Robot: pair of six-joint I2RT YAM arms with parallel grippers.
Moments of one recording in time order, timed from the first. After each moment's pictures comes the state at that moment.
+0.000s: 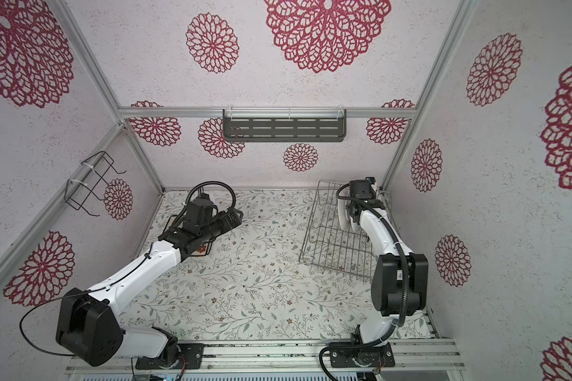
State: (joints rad) left arm -0.42 1.41 1.10 -0.27 -0.01 -0.79; right arm 0.07 1.68 1.43 -0.60 0.64 0.12
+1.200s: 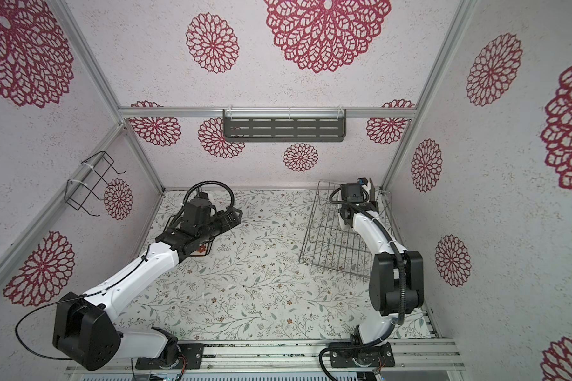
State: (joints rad) left arm -0.43 1.39 1.10 -0.27 -0.01 -0.78; right arm 0.13 1.69 1.38 -0.50 0.81 0.02
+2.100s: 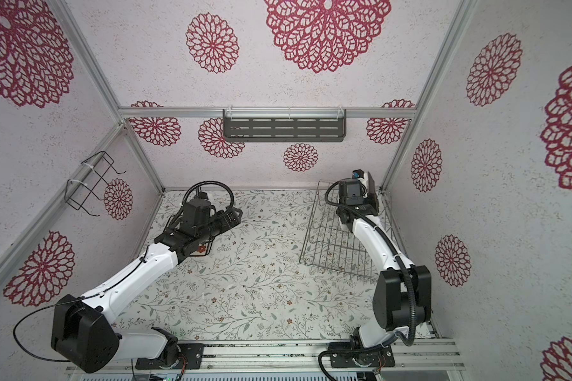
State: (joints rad) left arm -0.44 1.37 1.10 -0.27 -0.02 -0.78; right arm 0.18 1.56 1.35 -0.39 0.89 -0.15
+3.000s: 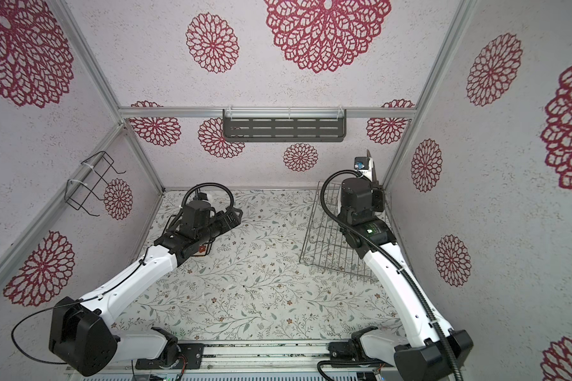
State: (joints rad) left arm -0.44 1.35 1.07 -0.24 -0.03 -0.80; right arm 0.40 1.18 1.37 -0.37 0.94 -0.14
